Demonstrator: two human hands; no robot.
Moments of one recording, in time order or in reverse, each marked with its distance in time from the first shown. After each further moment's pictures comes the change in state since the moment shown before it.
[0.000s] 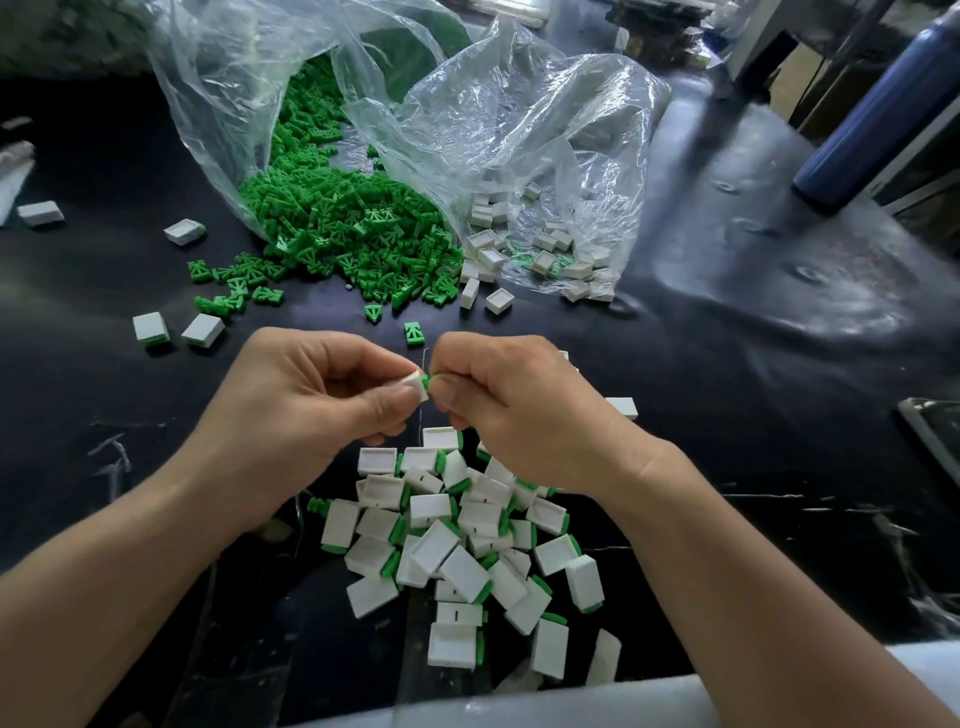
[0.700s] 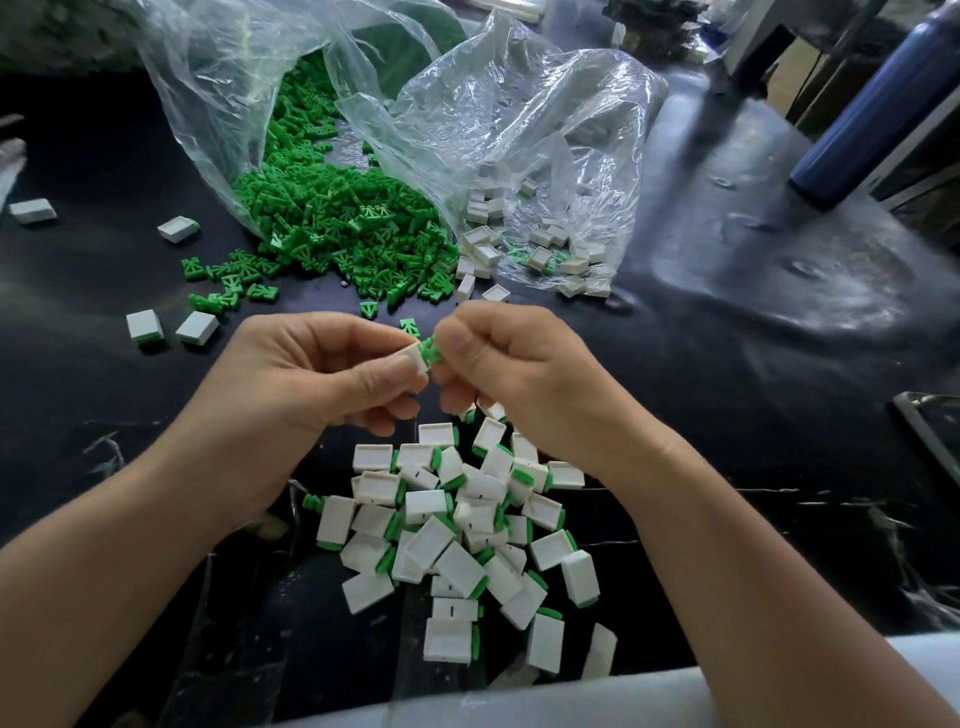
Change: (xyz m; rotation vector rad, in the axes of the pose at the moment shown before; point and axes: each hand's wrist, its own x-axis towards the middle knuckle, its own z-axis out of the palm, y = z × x) left_hand 0.004 0.000 -0.003 -0.198 -0.081 -0.011; right_hand 0.000 0.001 -0.006 0.391 0.073 0.042
